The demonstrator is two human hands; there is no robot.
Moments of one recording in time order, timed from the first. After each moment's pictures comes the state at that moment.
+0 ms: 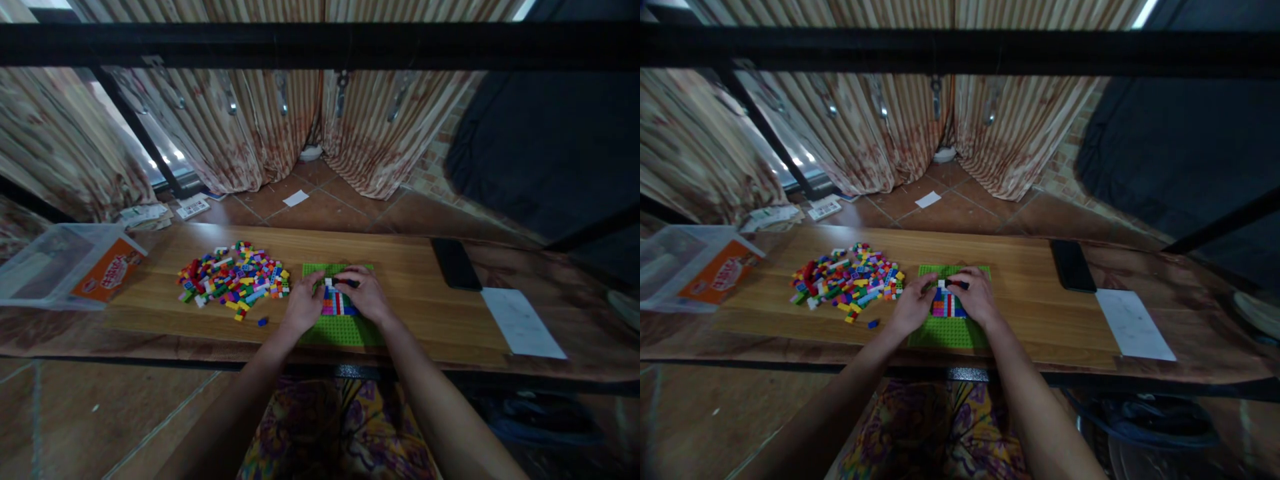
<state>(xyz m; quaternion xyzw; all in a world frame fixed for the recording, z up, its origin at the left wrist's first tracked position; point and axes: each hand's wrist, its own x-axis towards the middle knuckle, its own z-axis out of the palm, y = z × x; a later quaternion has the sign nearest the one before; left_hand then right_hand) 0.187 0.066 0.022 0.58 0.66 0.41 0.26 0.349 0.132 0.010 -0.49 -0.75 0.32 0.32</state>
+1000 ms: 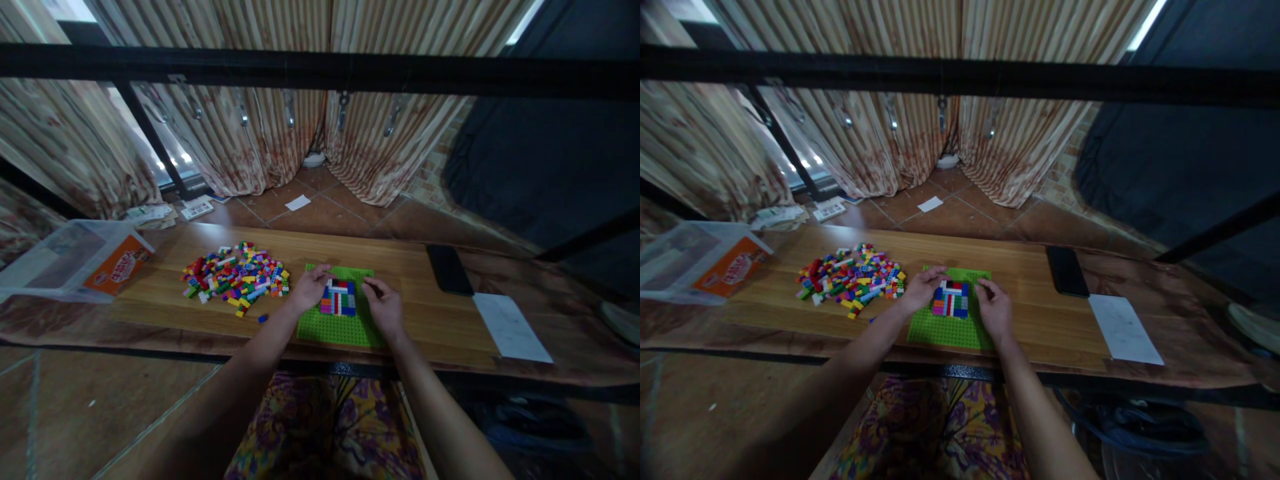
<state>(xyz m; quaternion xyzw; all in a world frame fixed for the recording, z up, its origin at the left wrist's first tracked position) 0.191 0.102 0.016 0.50 0.61 0.42 0.45 0.386 0.115 -0.011 -0.53 -0.62 0.33 0.47</state>
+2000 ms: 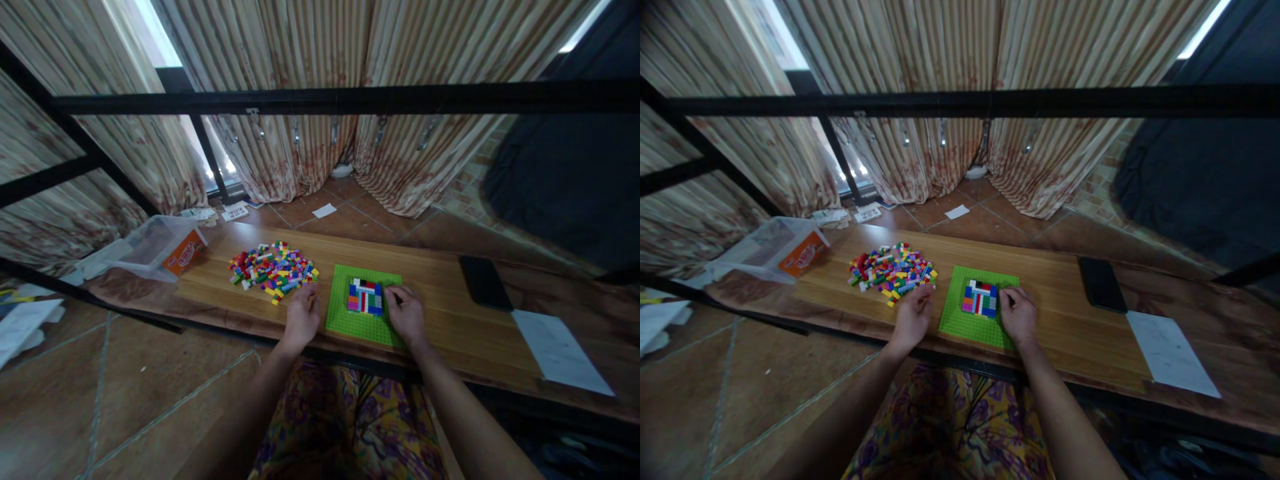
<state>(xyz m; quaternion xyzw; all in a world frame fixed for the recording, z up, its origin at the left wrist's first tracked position) 0.155 -0.009 0.021 0.49 0.70 0.49 0.18 0.389 0.111 -0.016 -0.49 -0.75 0.17 0.41</state>
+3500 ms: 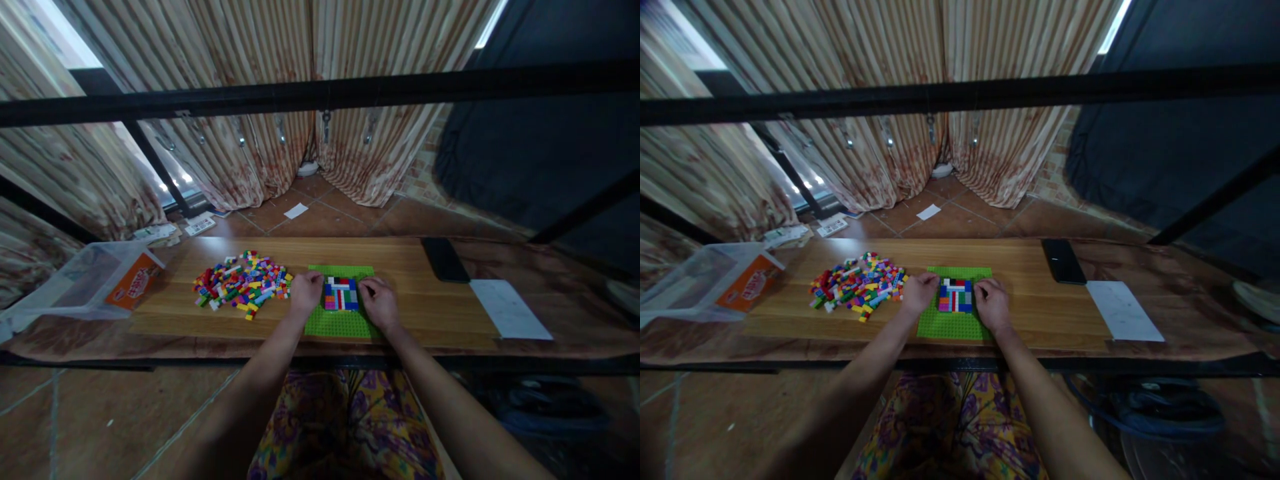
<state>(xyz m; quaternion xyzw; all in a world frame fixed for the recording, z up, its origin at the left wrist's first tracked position) 0.185 0.083 0.036 0.51 0.74 0.35 0.25 0.383 0.109 -0.010 -0.50 -0.74 0.18 0.42</state>
